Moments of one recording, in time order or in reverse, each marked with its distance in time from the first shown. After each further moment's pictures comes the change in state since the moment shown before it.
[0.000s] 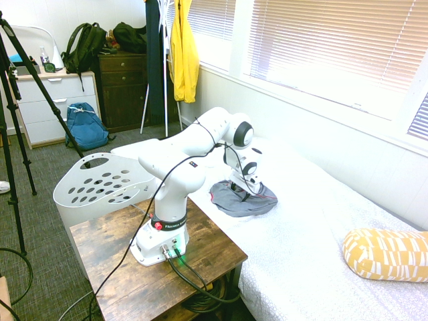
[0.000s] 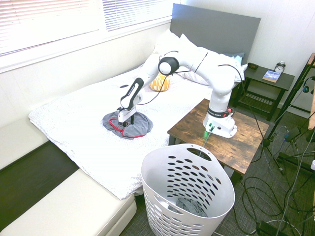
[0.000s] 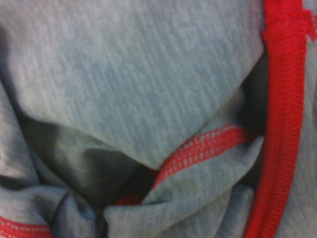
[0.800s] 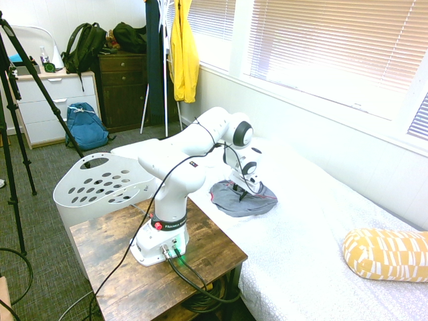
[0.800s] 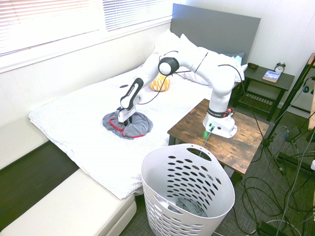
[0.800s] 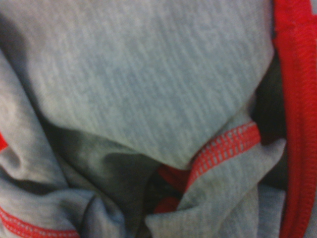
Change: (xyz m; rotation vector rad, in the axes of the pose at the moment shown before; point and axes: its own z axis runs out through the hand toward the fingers) arm 0.003 0.001 -0.002 0.003 0.014 -0.004
